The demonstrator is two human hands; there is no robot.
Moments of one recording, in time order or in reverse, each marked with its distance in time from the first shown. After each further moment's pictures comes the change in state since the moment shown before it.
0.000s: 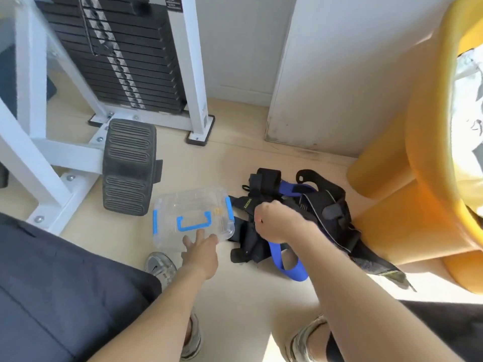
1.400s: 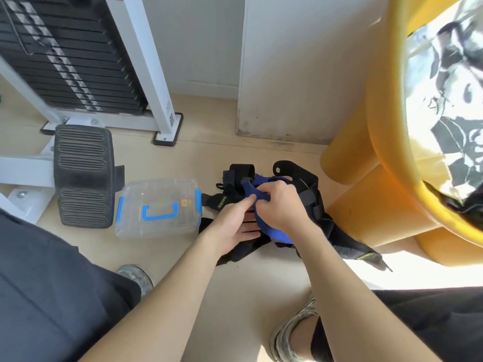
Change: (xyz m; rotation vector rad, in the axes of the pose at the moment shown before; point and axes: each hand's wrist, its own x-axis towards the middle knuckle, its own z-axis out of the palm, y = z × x) left_hand 0.009 0.151 -0.048 -1.345 -0.497 0.048; right_hand -0.013 0.070 0.008 0.613 0.465 0.079
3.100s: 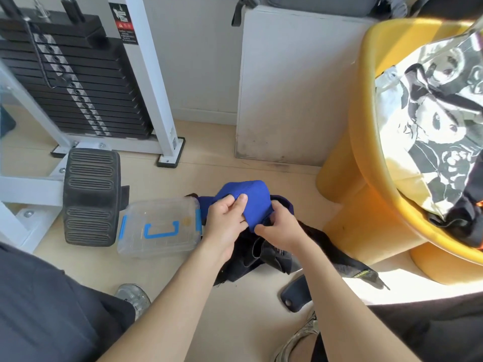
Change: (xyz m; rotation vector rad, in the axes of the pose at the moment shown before) left_hand -0.049 0.034 0.025 -0.062 0.214 0.457; right_hand -0.015 0.022 -0.005 0.284 -0.093 0.142
